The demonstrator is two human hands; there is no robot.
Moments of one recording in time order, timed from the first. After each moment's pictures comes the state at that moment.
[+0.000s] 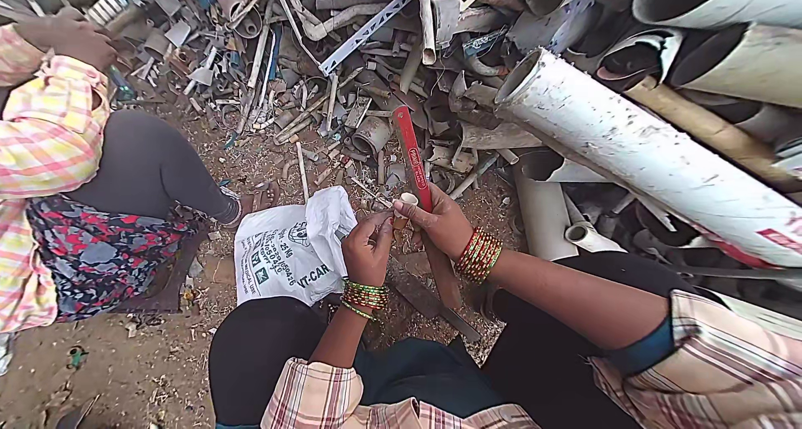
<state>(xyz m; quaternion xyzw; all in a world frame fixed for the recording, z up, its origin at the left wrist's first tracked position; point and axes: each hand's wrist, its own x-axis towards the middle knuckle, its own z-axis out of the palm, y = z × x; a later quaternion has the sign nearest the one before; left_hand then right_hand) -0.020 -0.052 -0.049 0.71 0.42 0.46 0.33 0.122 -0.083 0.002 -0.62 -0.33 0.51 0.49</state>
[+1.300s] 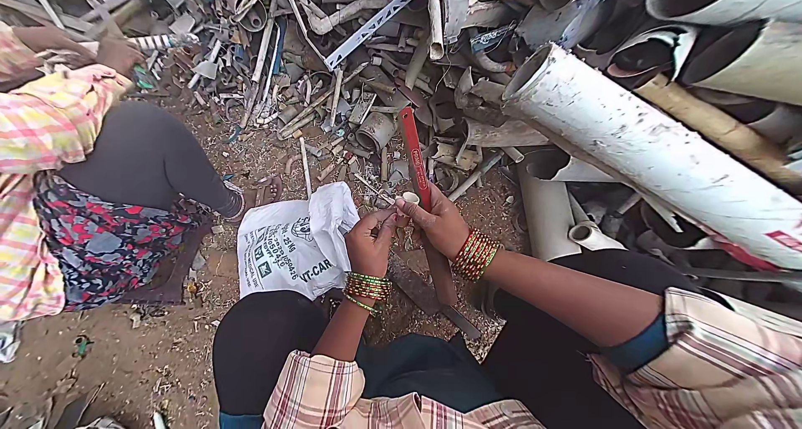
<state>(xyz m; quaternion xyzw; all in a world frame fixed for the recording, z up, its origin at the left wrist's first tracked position) -0.020 -0.051 -0.041 0.65 0.50 0.40 0.41 0.115 -0.083 -0.010 -0.64 -0.36 0.49 0.46</state>
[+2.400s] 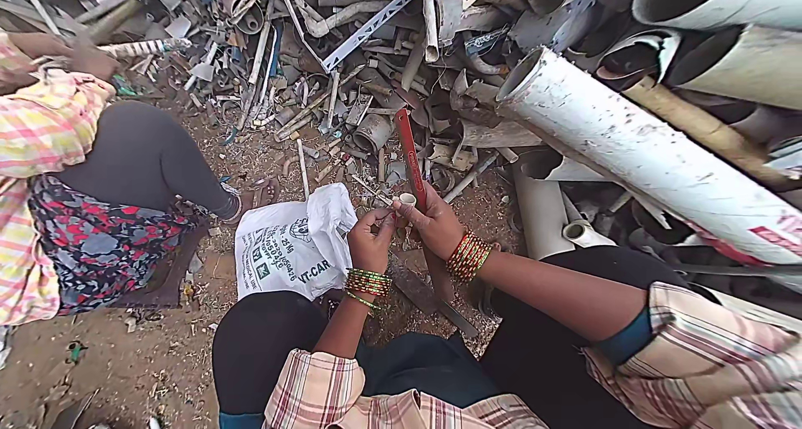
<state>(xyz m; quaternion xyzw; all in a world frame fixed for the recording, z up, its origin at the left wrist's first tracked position) -0.016 -0.049 -0.039 0.61 0.51 0.37 0.47 0.113 -0.084 -0.014 -0.67 -0.42 0.43 0.43</state>
